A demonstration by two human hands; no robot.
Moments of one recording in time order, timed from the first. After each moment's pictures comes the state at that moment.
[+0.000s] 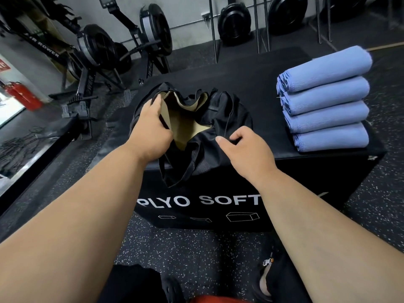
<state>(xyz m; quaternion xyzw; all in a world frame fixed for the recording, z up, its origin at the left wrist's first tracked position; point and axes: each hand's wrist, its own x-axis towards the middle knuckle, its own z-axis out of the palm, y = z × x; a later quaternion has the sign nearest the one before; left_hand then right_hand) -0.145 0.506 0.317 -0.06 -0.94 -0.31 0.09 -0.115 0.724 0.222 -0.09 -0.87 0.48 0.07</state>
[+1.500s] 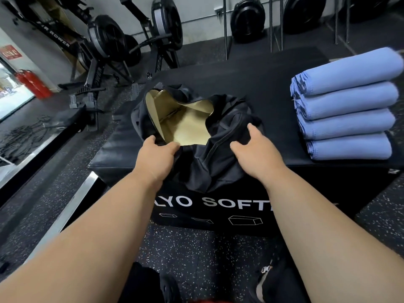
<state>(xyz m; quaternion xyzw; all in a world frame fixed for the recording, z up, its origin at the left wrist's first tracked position) -0.130 0.493 0.257 0.23 -0.84 -0.50 0.05 -0.141 0.729 0.221 -0.09 -0.89 0.44 -0.04</state>
